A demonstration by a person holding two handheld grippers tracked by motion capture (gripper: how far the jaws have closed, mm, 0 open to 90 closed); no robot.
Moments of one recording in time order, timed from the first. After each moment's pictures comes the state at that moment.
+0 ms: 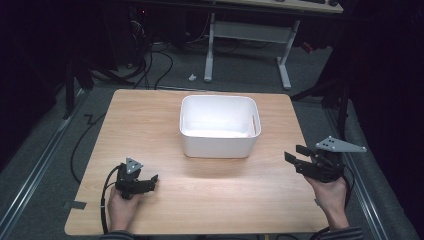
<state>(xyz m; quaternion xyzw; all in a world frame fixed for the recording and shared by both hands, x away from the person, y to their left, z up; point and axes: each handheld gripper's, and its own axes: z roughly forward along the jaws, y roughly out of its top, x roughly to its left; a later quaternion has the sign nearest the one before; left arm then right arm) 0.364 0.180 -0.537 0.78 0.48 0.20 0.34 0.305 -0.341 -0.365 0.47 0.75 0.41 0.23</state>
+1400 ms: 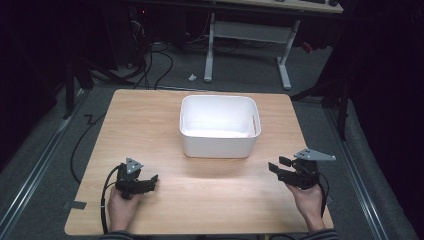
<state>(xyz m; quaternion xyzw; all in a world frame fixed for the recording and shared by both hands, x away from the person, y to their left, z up) 0.364 0.180 -0.537 0.78 0.48 0.20 0.34 0.321 -0.323 -0.435 0.50 0.75 0.40 0.19</state>
